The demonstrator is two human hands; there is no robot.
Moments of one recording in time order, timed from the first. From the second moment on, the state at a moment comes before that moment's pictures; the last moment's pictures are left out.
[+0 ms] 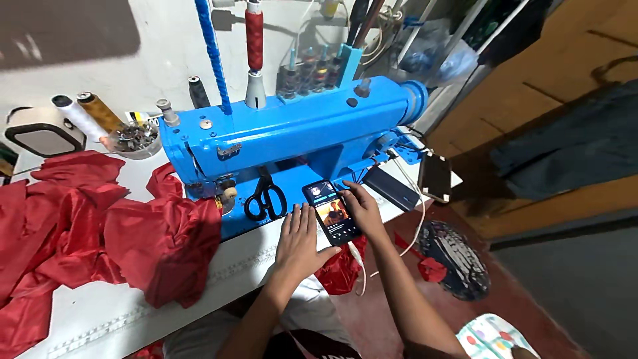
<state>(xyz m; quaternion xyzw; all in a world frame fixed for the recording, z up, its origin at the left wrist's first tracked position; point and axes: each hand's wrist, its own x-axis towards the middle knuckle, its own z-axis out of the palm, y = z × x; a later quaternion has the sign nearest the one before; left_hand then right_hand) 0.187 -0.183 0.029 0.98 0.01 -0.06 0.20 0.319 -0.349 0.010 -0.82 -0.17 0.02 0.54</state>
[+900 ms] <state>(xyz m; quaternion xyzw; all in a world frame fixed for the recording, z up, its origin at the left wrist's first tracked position) 0.197 -0.180 0.035 0.97 0.00 -0.08 0.23 0.319 -0.334 0.032 -0.88 -0.12 0.01 0.45</state>
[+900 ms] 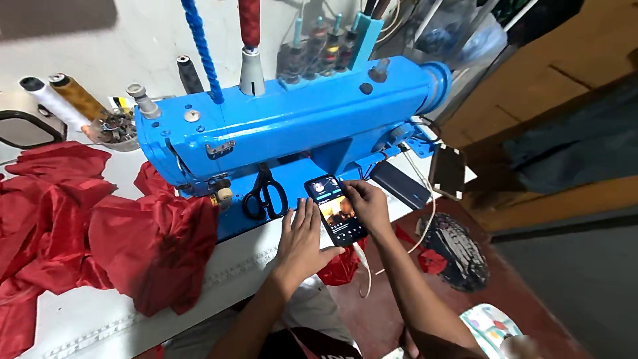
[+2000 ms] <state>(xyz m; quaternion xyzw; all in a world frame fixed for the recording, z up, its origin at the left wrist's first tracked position) 0.194 -0.180 0.030 0.97 0.00 -0.07 0.22 0.332 -0.362 0.011 -0.82 -0.23 0.01 0.53</state>
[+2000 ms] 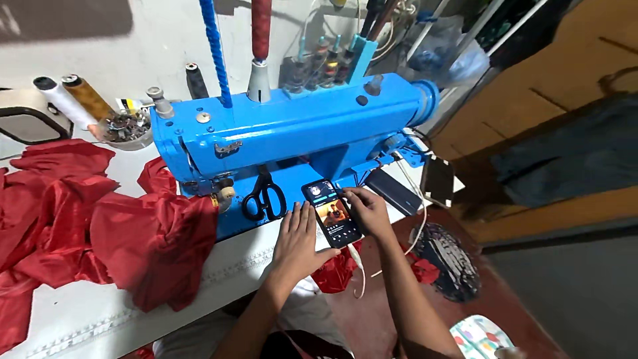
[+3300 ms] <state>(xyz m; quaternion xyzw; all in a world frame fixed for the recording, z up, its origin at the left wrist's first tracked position) 0.196 -0.182 0.033 0.97 0.01 -0.08 0.23 0.337 -0.343 0.022 -0.86 -0.16 0.03 0.49</state>
